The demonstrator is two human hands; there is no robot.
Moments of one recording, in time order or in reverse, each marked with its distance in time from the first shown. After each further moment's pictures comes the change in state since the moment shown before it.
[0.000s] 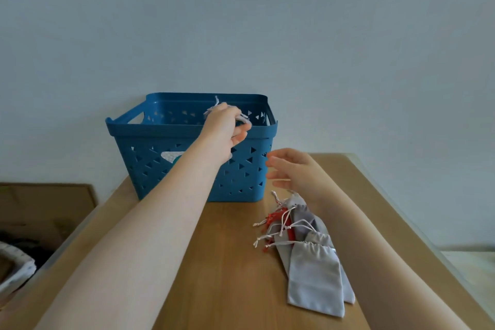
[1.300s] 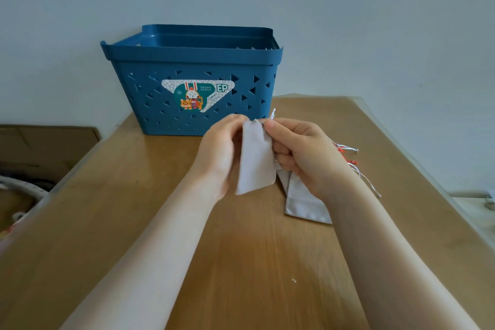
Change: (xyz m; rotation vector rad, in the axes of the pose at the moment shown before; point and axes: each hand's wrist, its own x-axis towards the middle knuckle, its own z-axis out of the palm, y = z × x) left_hand -0.130 -0.093 -0.040 -0.143 -0.192 -0.043; right_hand -0.092 0.028 0.023 0.278 -0.152 -0.084
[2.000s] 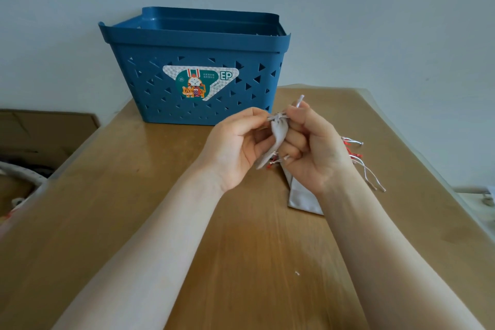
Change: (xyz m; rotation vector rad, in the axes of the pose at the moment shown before) left_hand 0.003 -0.004 -0.004 -0.196 -0.270 -0.004; right_hand 0.004 0.004 0.008 0.743 -0.011 0.050
